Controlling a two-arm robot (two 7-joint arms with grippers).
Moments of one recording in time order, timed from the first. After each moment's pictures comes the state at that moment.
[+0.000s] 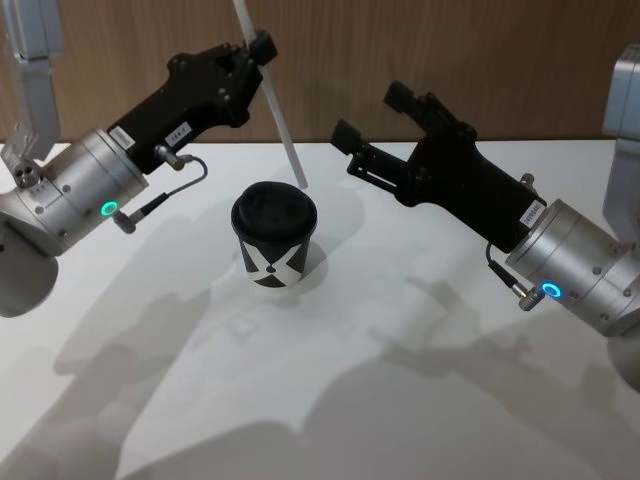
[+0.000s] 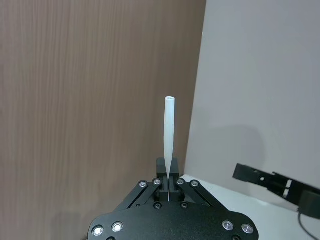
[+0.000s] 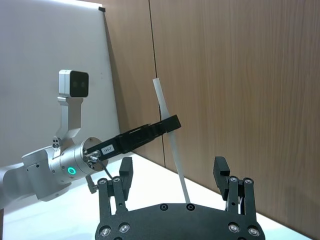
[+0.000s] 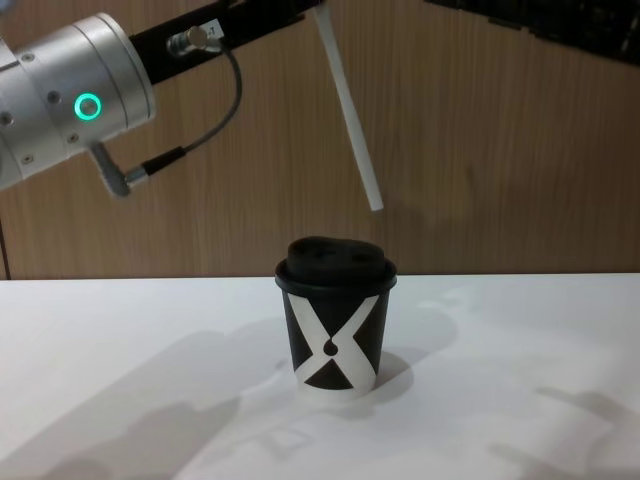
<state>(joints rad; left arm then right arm) -0.53 0.40 0.50 -1.48 -0.86 -0.11 -0.56 0.16 0.41 -0.25 -1.85 0.62 0.11 0.53</state>
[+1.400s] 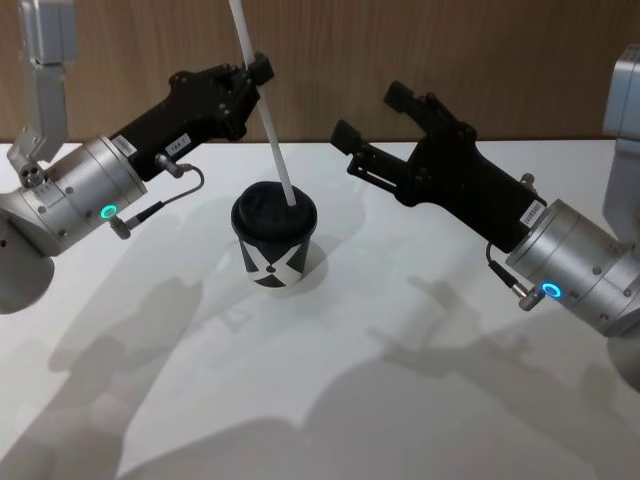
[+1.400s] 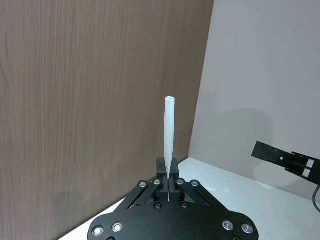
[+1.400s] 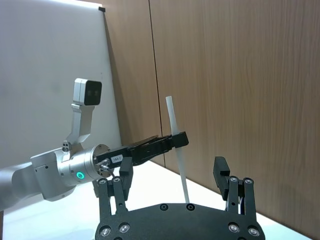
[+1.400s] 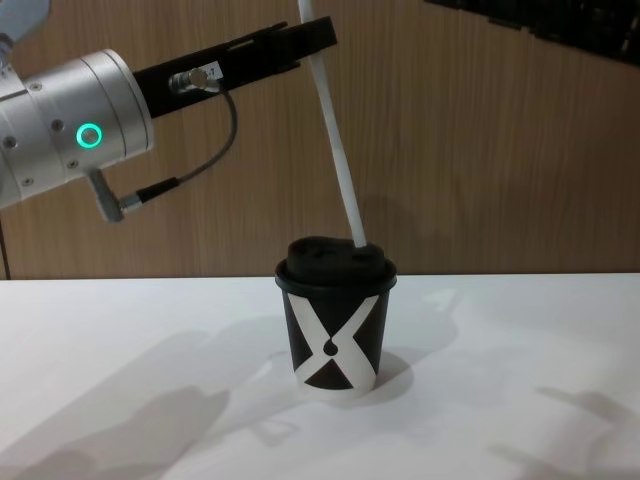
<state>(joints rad) -0.55 0.39 0.49 -1.41 -0.82 -0.05 -0.59 0.16 0.41 -0.25 -1.85 0.62 0.11 0.53</state>
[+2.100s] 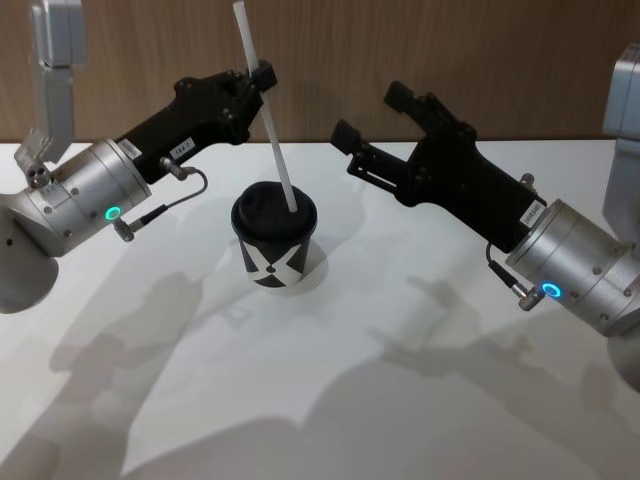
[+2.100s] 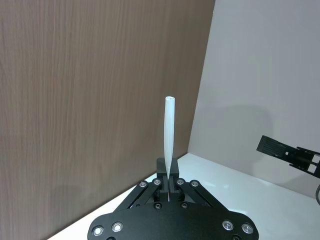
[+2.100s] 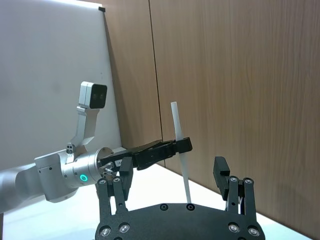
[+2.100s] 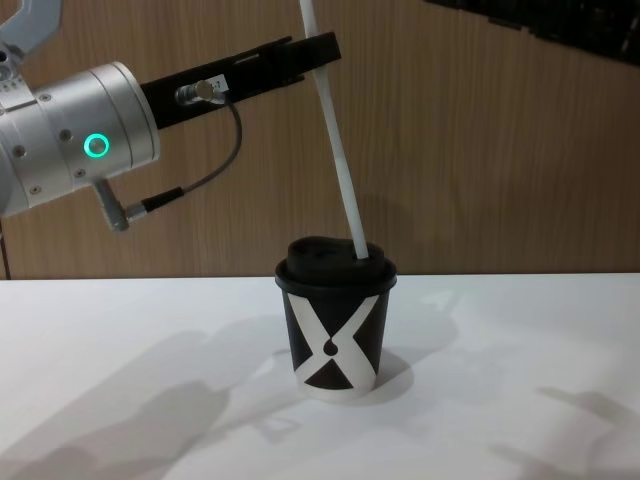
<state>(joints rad) -0.56 0.37 0.48 -1.38 -0.81 -0.04 -0.60 0.16 0.41 -0.25 -1.85 0.62 0.11 0.53</state>
